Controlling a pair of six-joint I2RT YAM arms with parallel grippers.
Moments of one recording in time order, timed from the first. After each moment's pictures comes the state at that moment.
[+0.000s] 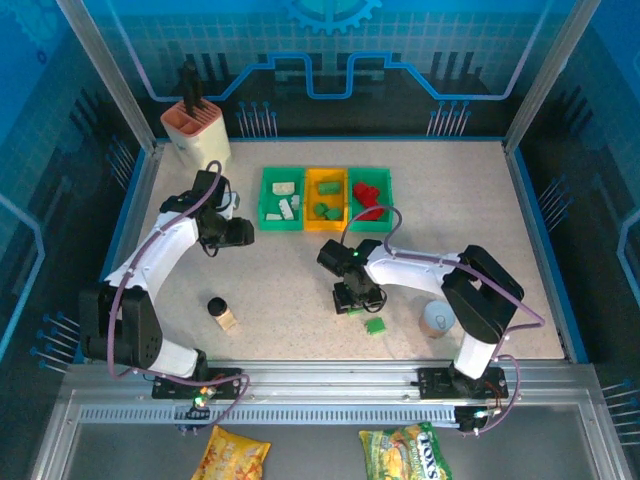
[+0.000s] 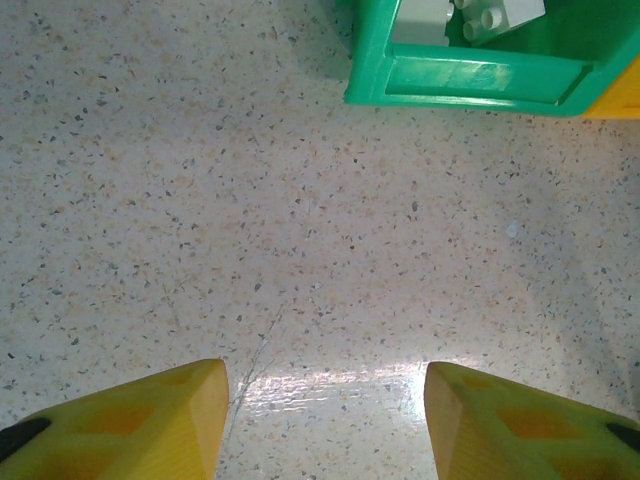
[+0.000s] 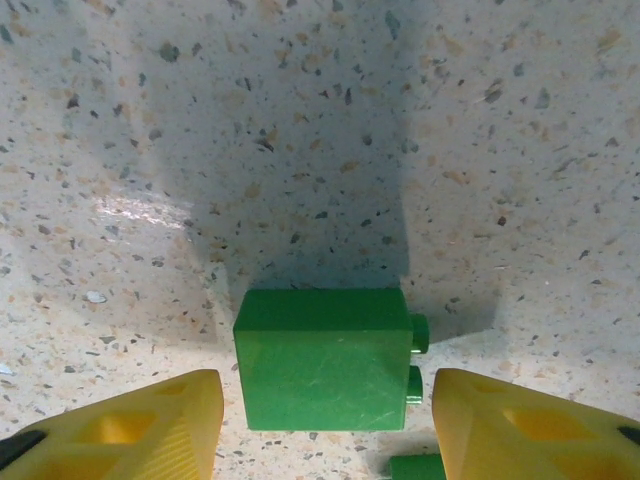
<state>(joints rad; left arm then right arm) -0.11 1.45 1.12 -0.86 0.14 -0.24 0.89 1.75 1.10 -0.88 0.00 0.73</state>
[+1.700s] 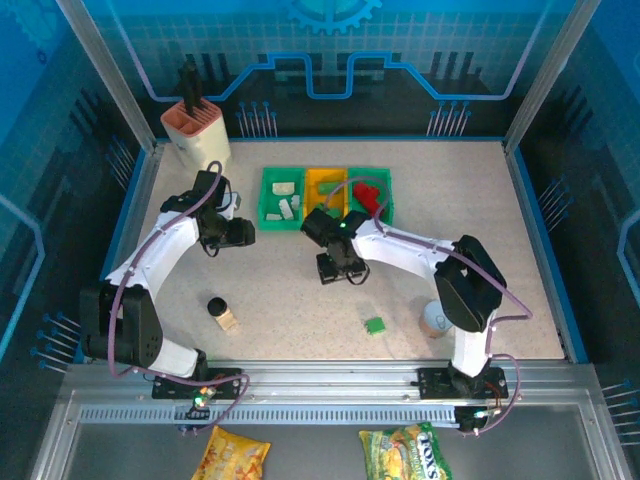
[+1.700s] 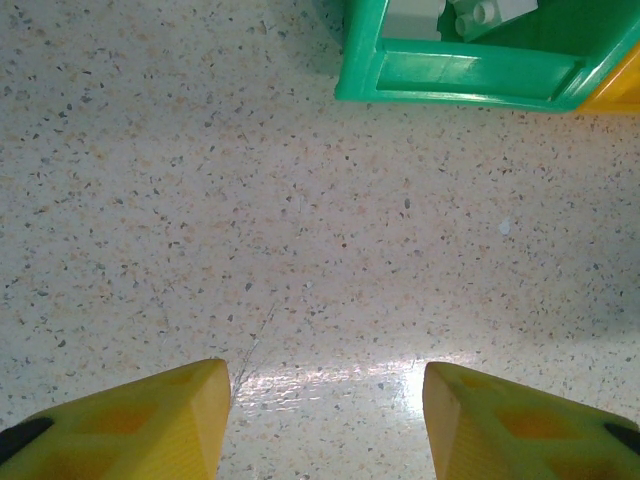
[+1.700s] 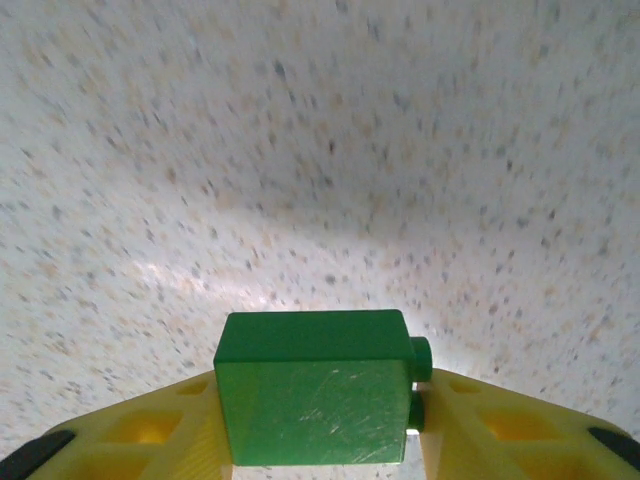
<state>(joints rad) -0.11 1.46 1.12 -0.86 0.16 -0.24 0.84 1.87 1.45 -0.99 0.06 0.61</state>
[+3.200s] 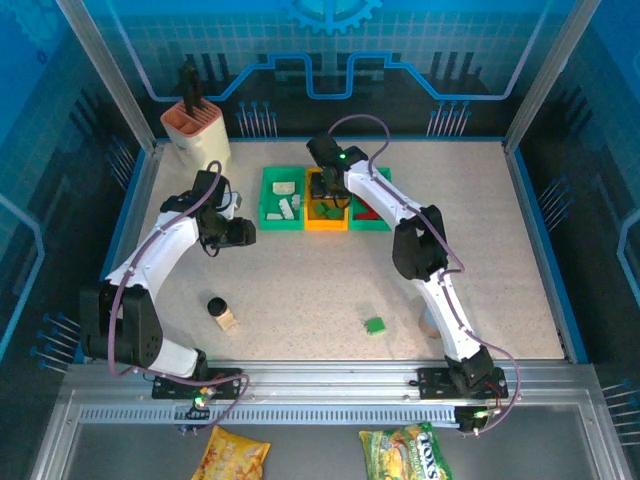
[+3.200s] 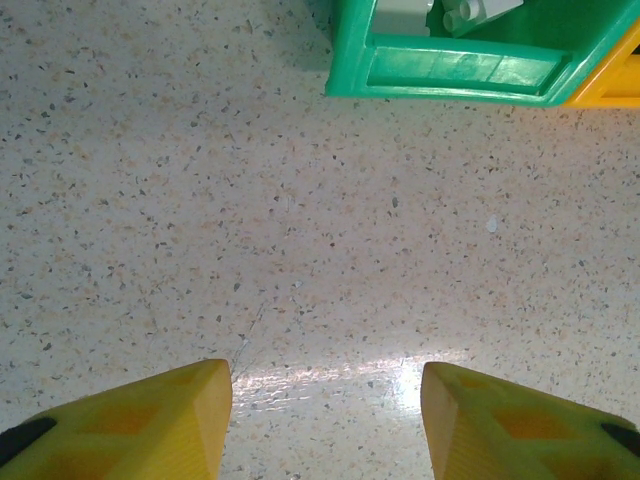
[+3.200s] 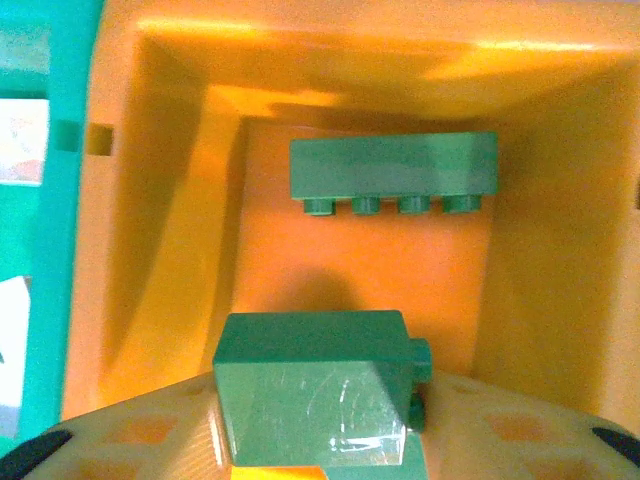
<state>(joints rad) -0.11 1.46 1.12 -0.86 0.19 -0.24 0.56 2.49 2.38 -1.01 0.10 0.49</state>
